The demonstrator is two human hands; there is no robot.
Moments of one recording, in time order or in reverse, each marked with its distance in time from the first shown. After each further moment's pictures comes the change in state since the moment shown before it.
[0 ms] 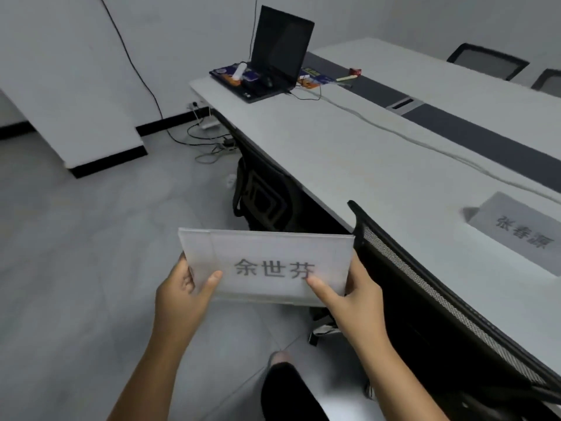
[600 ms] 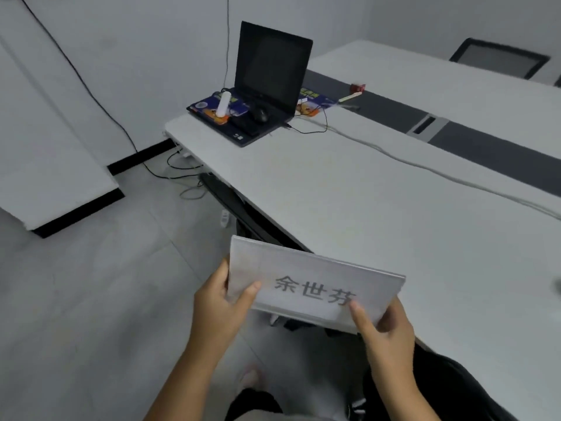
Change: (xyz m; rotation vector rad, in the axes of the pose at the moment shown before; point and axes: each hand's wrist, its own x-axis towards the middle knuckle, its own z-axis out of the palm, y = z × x) left_hand 0.300 -0.001 0.082 0.024 -0.309 0.085; right_hand 0.241 0.014 0.089 0.216 0.408 0.184
